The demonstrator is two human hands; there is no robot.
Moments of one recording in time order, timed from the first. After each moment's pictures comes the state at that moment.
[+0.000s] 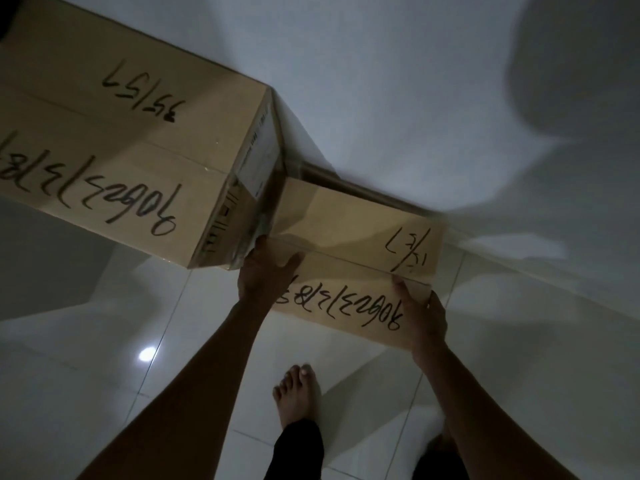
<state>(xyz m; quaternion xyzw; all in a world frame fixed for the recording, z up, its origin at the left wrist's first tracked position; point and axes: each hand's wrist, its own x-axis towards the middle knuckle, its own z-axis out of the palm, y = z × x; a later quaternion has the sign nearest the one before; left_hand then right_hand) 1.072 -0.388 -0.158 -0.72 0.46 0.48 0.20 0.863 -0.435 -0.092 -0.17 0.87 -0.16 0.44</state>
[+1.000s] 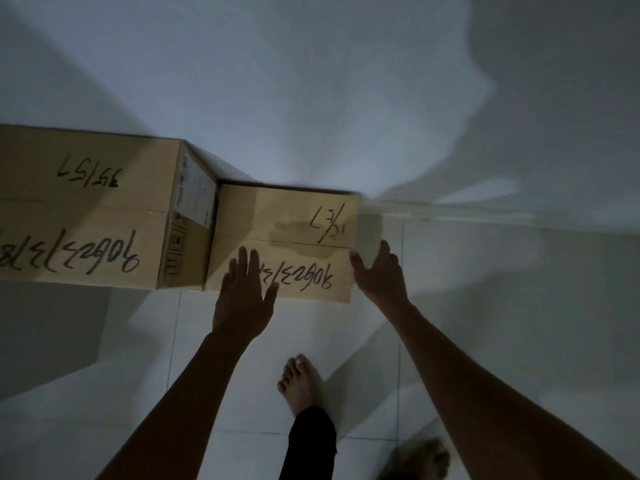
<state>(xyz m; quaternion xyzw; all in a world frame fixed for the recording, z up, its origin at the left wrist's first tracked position) 1.084 -0.438 0.002 -0.67 0.65 0.33 0.08 0.847 -0.438 0.002 -0.34 0.83 -0.08 0.44</state>
